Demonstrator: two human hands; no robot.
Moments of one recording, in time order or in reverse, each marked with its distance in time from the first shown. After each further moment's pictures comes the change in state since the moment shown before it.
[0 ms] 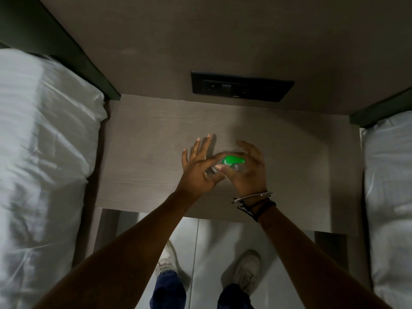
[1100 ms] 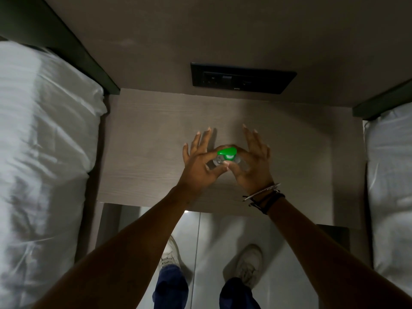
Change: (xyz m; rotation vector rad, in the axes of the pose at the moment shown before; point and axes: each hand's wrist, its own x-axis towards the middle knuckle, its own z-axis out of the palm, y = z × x) left_hand 0.001 0.011 -0.005 -0.071 -0.017 -0.057; right_hand 0.001 0.015 -0.012 -0.338 -0.178 -0.186
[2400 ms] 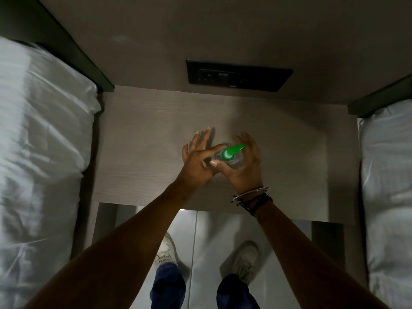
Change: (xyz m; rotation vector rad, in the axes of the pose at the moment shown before) left_hand 0.006 -0.007 0.007 -0.021 -0.073 -0.034; right_hand -0.006 -0.012 0.019 0.318 0.178 0.198
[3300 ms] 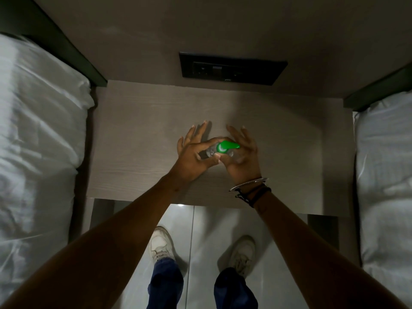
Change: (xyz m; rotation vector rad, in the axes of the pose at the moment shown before) left_hand 0.002 0.007 -0.010 -0.090 -0.067 -0.004; right_hand 0.008 0.003 -0.012 -0.028 -0.112 -0.093
